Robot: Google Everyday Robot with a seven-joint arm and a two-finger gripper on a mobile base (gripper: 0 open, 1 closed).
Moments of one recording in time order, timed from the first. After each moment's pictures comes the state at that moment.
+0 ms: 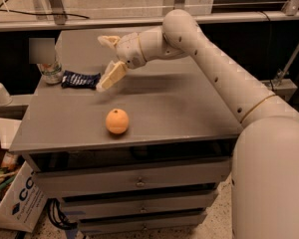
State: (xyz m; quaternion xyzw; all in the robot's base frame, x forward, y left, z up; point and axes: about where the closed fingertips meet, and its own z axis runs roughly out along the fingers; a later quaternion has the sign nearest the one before) arm 0.690 0.142 0.871 -0.64 0.50 0.34 0.47
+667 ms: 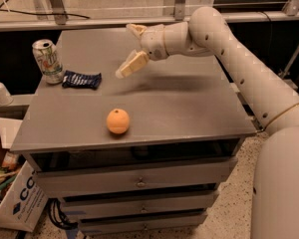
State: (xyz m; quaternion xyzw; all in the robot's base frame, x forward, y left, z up) arm 0.731 0.069 0.891 -0.59 0.55 0.29 0.52
